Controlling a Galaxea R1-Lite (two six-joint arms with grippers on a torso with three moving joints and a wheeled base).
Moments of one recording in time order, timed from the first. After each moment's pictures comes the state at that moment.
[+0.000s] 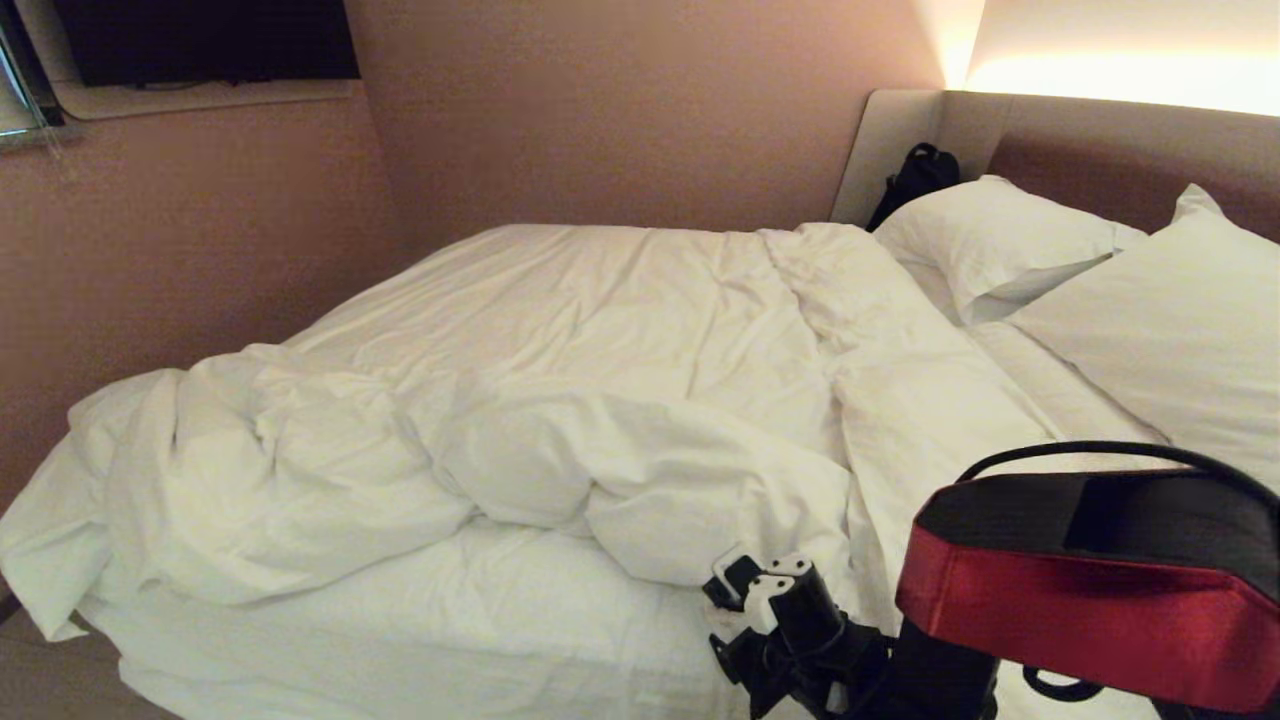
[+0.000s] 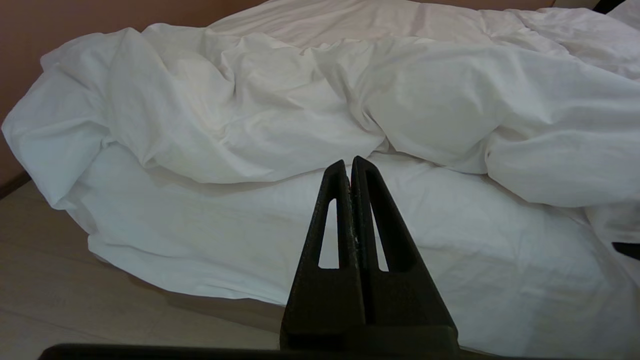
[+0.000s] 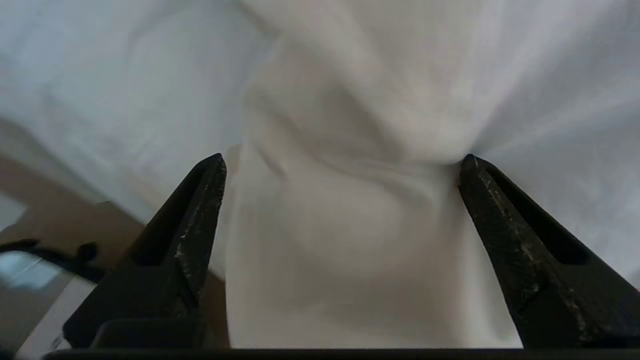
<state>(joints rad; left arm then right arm) 0.02 0.00 0.00 -0.07 0.04 -0.07 0.72 2.38 -0.72 -0.99 -0.37 -0.14</state>
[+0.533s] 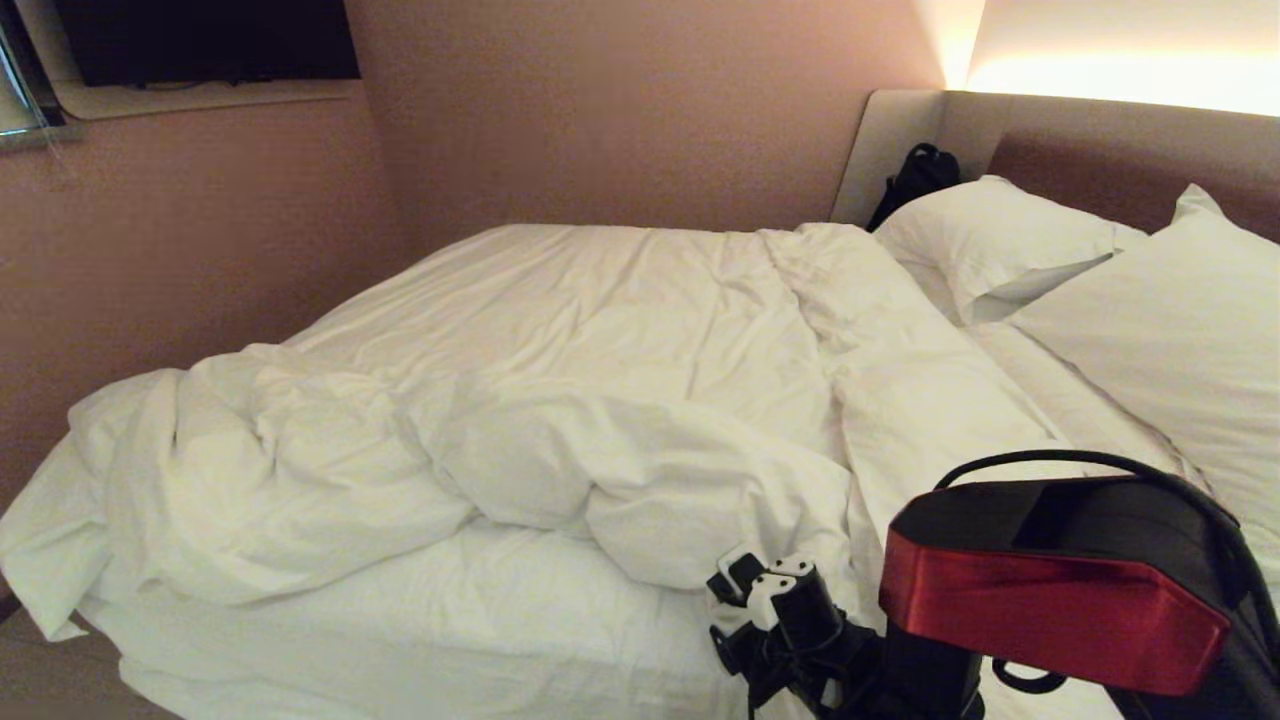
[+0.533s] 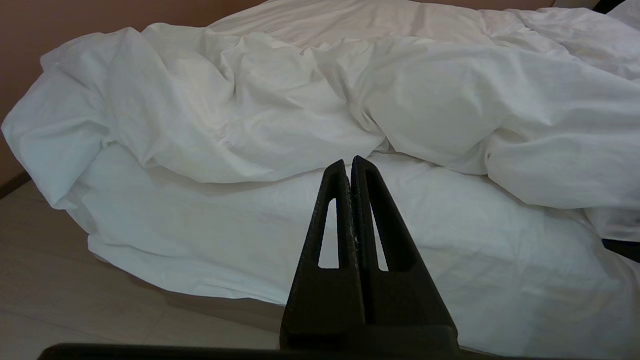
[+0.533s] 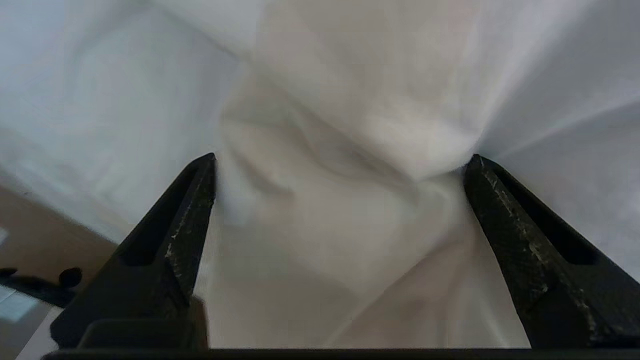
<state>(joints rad) 0.02 0.00 0.00 -0.06 0.04 -0.07 0.67 2.45 -0.74 -1.08 -0.38 -0.15</state>
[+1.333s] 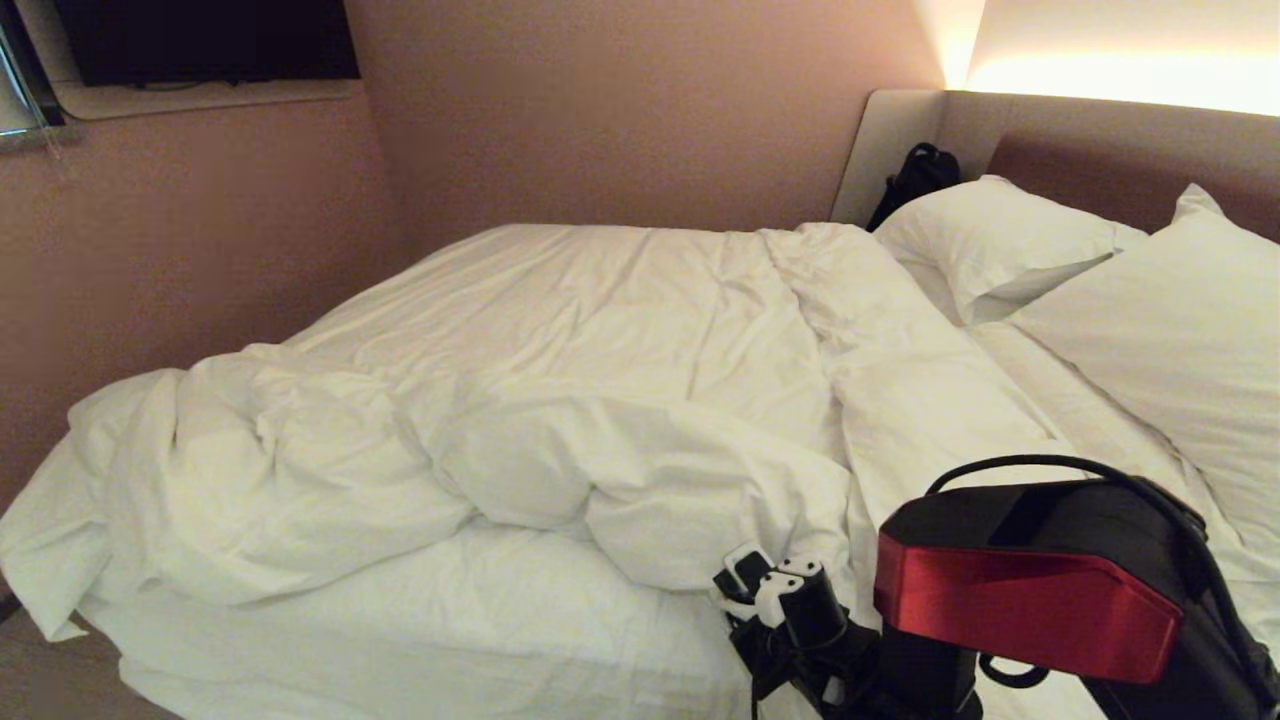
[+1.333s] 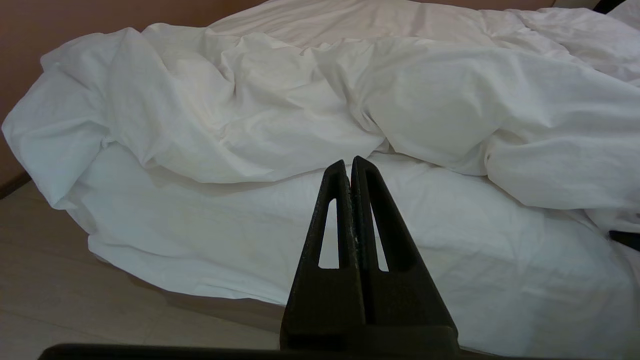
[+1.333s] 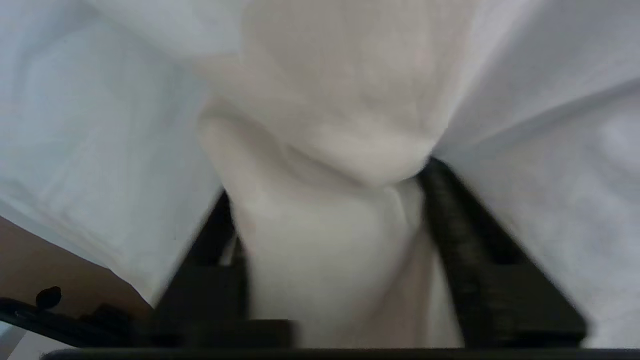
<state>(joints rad) 0.02 0.00 0.00 -0.07 0.04 -0.07 0.66 2.49 -0.74 -1.16 -0.38 -0.17</state>
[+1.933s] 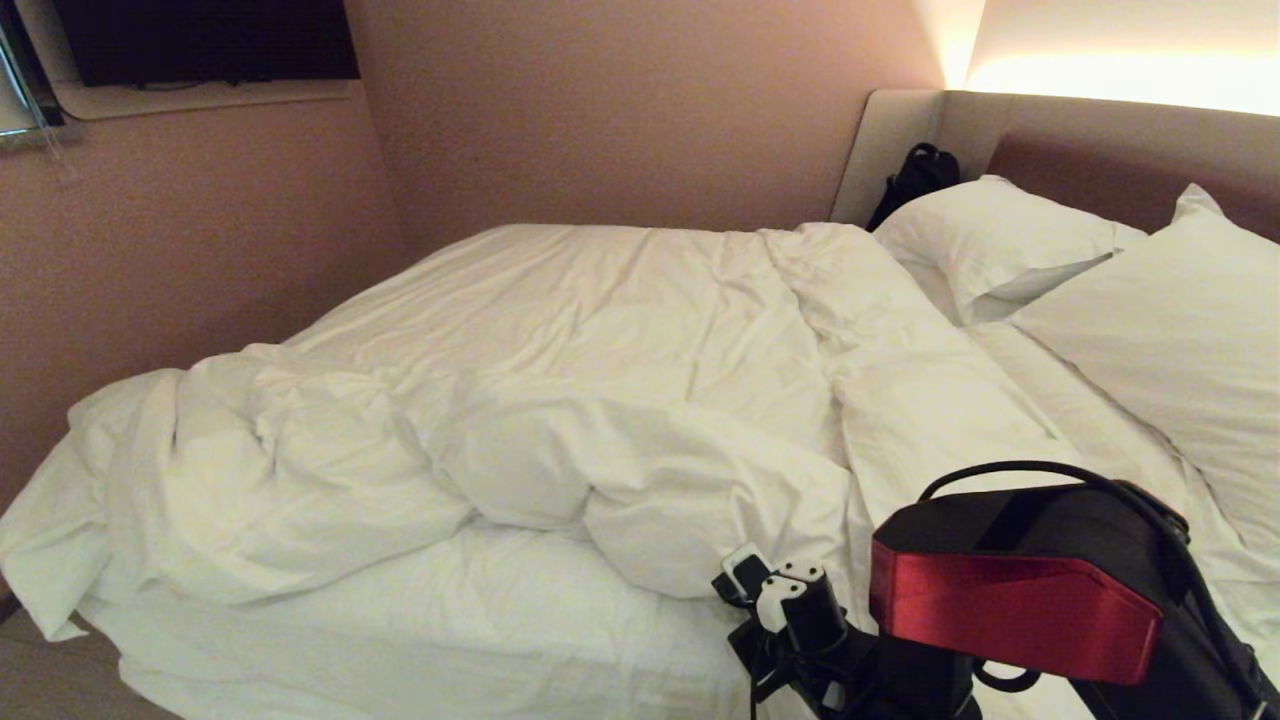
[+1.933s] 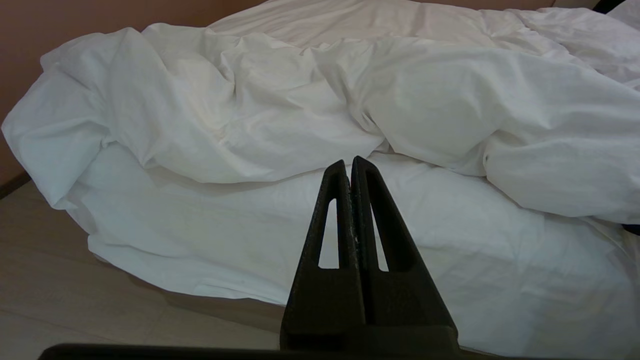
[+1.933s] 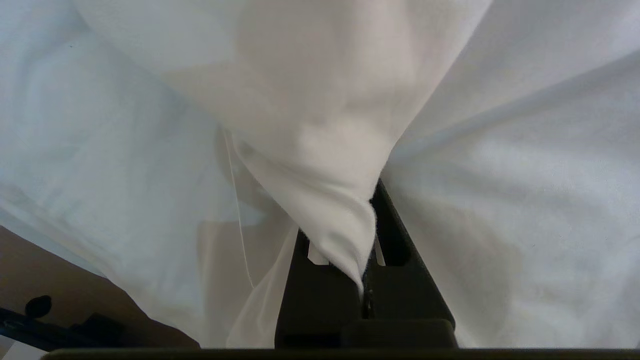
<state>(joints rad) 0.02 0.00 0.00 -0.06 0.04 -0.07 0.66 2.51 -0.74 -1.22 -0.38 -0.20</state>
